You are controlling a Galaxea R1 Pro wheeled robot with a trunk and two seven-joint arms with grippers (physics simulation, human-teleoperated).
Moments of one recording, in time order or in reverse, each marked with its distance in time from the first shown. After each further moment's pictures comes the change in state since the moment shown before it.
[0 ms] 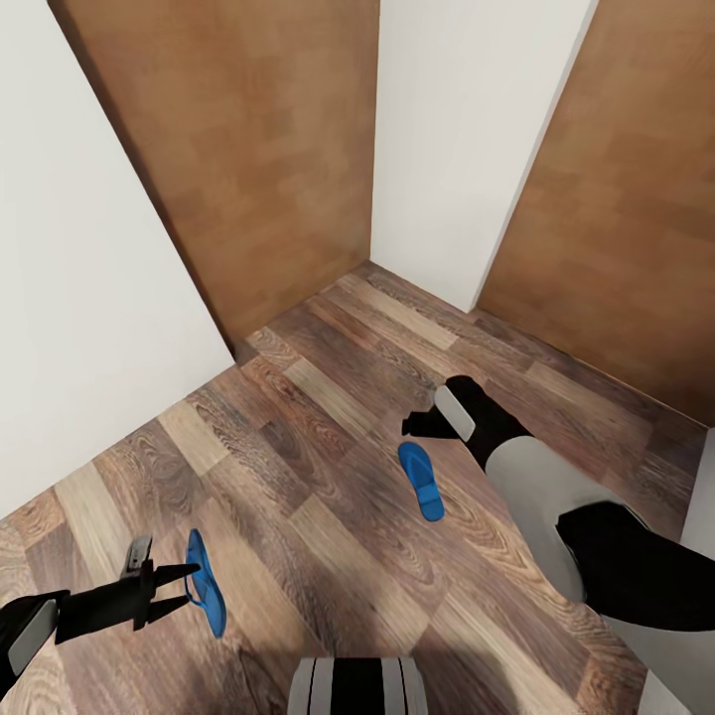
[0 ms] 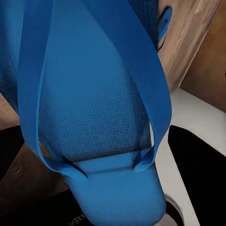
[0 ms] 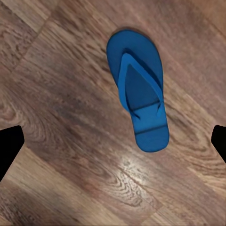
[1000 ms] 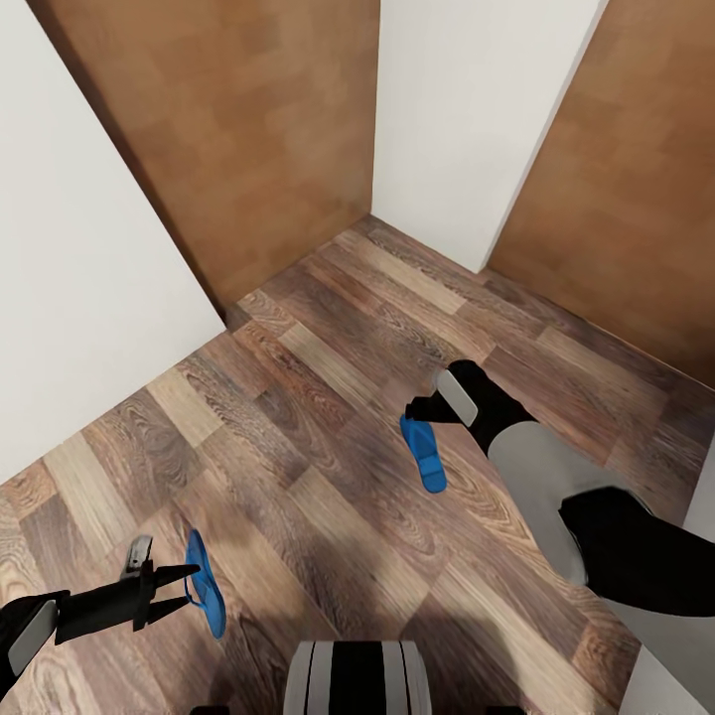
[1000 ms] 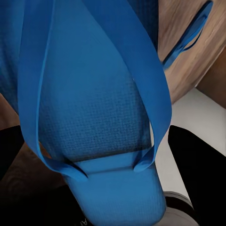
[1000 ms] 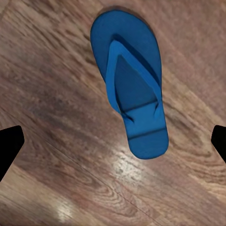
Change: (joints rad) left arm 0.000 0.000 0.000 0.001 -0.005 -0.001 0.000; right arm -0.051 -0.006 0.000 0.000 0.005 -0.002 -0.017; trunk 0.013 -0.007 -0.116
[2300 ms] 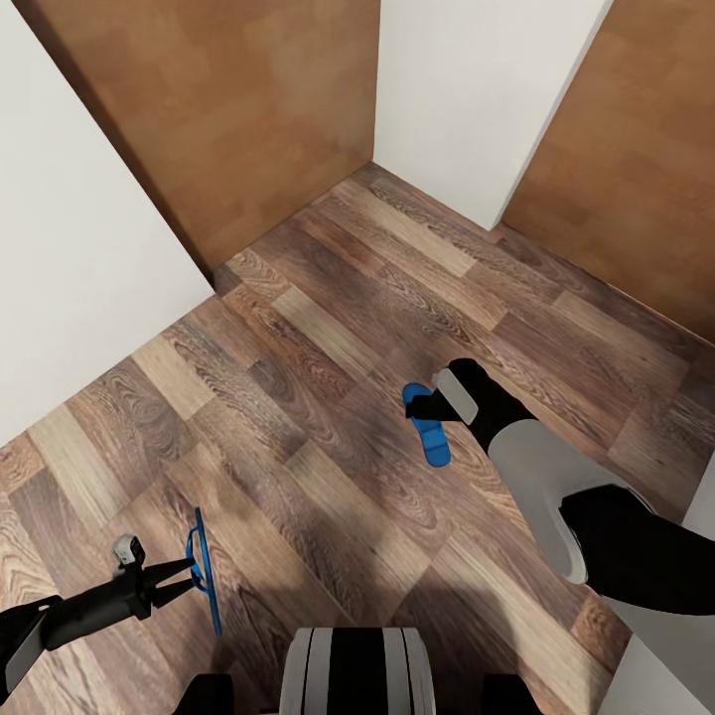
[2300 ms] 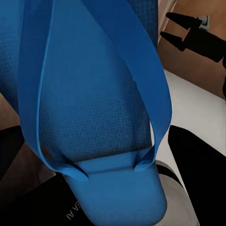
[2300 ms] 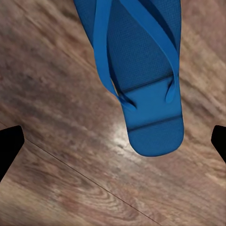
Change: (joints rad) left arm 0.026 0.003 0.002 -0.008 -0.133 -0.203 -0.436; right arm -0.006 0.000 0.001 0.001 0.003 0.000 0.000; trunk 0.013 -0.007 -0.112
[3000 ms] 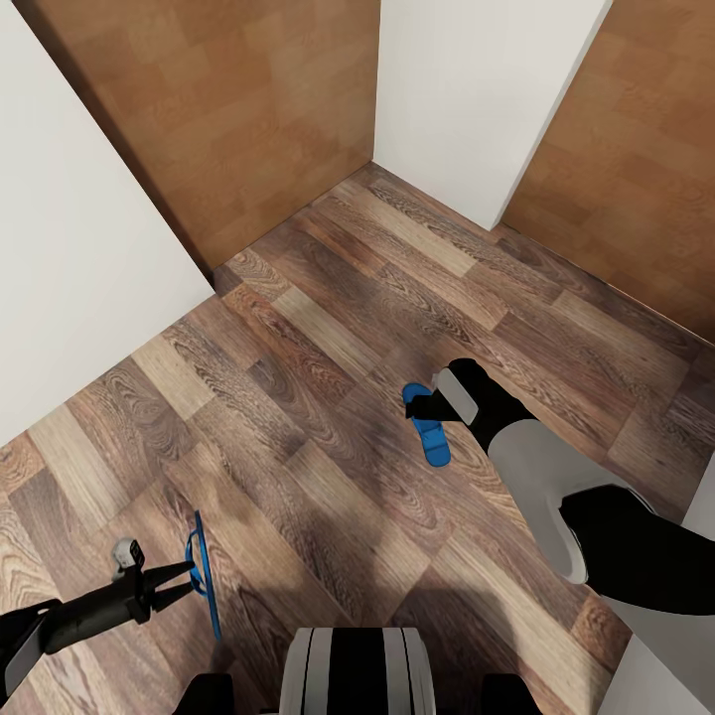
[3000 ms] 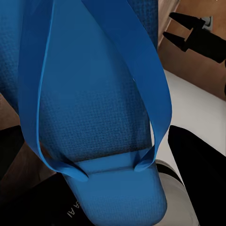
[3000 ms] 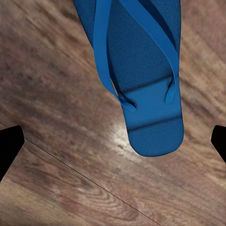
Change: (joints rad) left arm 0.000 0.000 0.000 0.017 -0.005 -0.002 0.000; right arm 0.000 0.000 0.000 0.001 0.000 -0.002 0.000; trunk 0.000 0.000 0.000
